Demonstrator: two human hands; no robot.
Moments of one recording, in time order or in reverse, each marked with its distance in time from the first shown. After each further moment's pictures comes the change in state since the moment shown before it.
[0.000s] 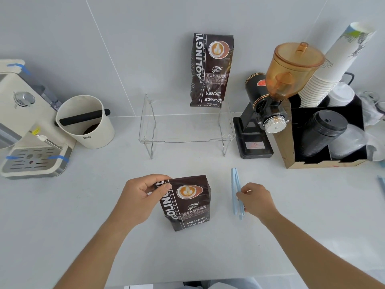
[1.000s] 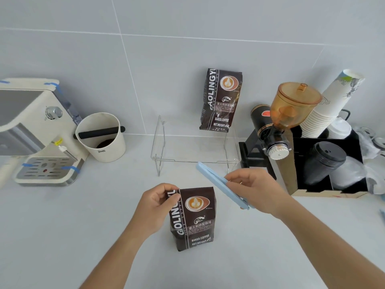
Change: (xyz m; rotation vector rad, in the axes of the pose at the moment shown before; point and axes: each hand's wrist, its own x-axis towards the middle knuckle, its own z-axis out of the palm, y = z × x) left_hand 0.008 0.004 0.012 -0.286 0.099 -0.091; right_hand -0.071 -0.131 -0.057 -0.001 -0.275 -0.565
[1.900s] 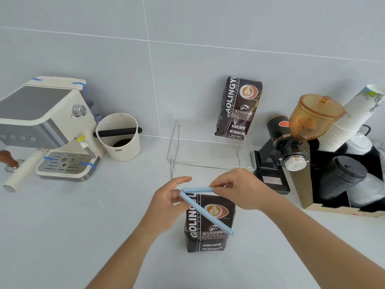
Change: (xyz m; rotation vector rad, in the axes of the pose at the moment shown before) left_hand 0.006 -0.003 -0.014 0.063 -0.029 0.047; right_hand 0.044 -0.029 0.041 -0.428 -0.170 -0.201
